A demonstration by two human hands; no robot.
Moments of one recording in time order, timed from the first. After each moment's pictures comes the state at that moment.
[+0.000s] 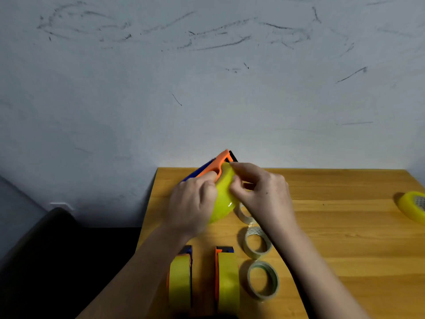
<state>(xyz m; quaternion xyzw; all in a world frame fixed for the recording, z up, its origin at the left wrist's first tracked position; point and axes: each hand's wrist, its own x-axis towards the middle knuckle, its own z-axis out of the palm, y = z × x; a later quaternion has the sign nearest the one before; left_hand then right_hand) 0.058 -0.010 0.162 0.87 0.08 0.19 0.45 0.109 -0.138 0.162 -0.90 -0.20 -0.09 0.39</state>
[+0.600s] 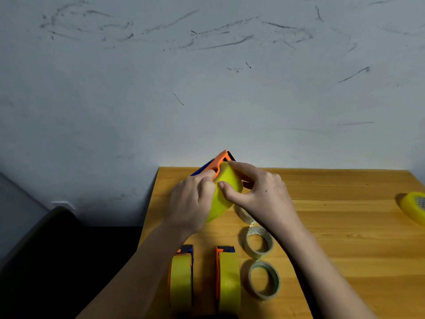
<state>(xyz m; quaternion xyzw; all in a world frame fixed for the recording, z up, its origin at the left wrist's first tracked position) 0.059 -0.005 0.156 0.89 0.07 0.17 0.41 0.110 -0.139 0.170 -0.90 -0.22 -0.02 0.37</state>
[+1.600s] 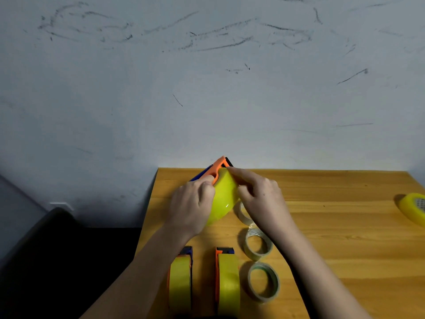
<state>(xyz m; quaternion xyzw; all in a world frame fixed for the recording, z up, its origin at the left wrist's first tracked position) 0.064 -0.004 0.143 0.92 0.08 0.19 0.34 0.123 -0.141 0.144 -0.89 -0.24 -0.02 0.39</state>
